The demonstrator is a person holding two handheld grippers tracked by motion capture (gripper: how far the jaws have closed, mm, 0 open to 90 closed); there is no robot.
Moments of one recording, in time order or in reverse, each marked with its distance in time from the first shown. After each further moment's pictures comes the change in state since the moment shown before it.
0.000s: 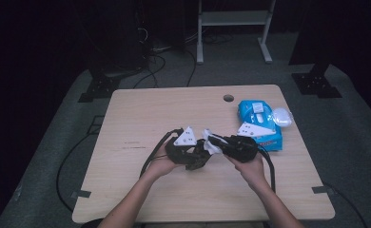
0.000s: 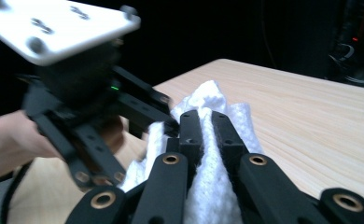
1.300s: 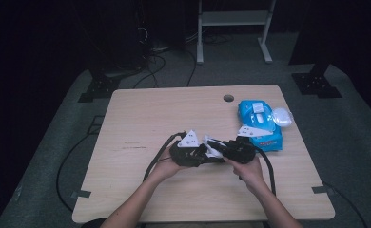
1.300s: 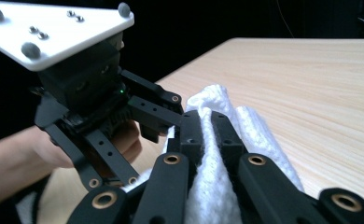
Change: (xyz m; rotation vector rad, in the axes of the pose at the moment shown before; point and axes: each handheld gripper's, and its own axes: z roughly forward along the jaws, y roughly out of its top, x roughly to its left) left arm -0.002 -0.017 0.024 0.006 -0.029 -0.053; right arm -0.013 -0.022 0.012 0.044 0.067 0.124
